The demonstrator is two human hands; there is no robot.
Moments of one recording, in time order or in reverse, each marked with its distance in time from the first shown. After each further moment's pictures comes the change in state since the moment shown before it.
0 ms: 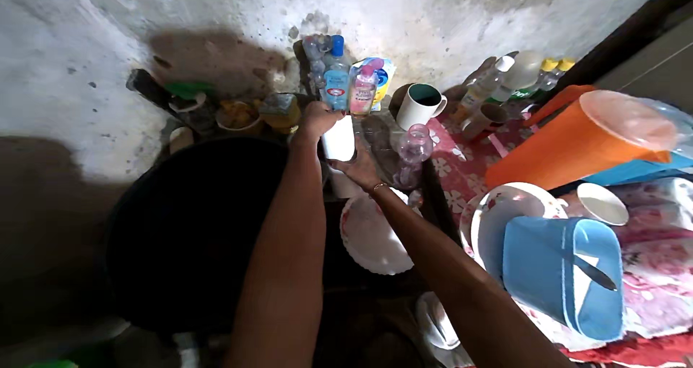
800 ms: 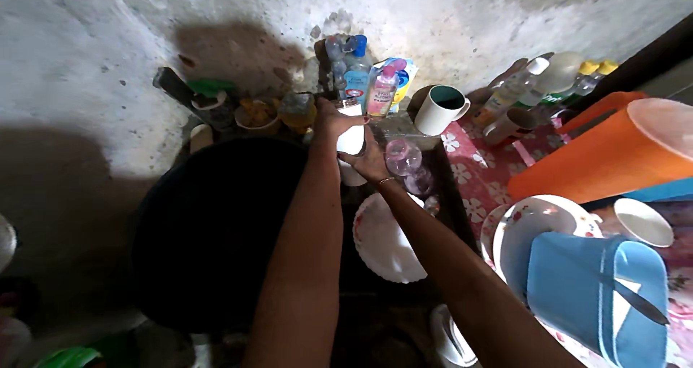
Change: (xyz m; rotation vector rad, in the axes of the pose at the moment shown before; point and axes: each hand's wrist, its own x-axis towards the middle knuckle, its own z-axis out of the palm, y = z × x) left_hand -0.001 0.002 0.002 -0.103 0.186 -0.138; right_hand 0.025 -0.009 0.012 -0.009 0.054 -0.160
